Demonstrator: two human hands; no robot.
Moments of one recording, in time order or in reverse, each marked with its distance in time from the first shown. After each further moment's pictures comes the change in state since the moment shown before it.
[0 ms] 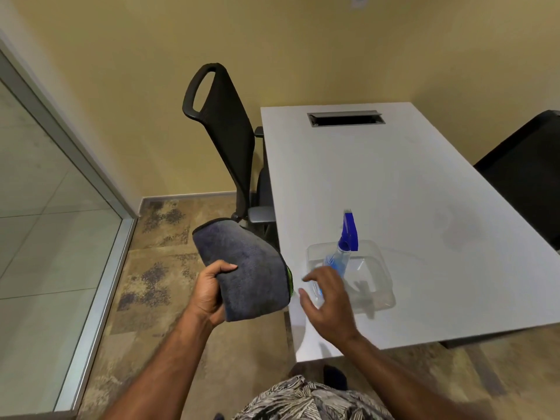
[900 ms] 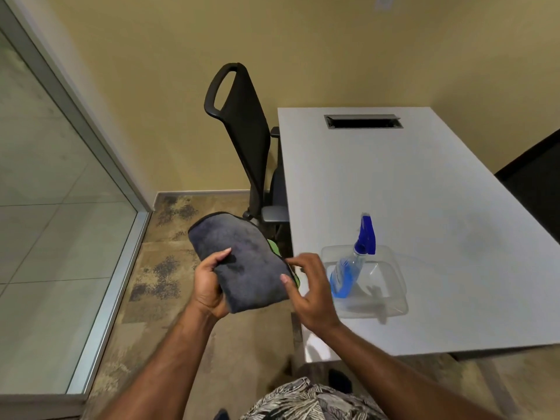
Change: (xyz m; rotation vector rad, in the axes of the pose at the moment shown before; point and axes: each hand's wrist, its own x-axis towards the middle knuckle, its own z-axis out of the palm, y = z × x) left_hand 0.004 0.012 -0.021 -0.116 0.073 0.141; right_hand 0.026 -0.041 0.038 0.292 -0.058 -0.008
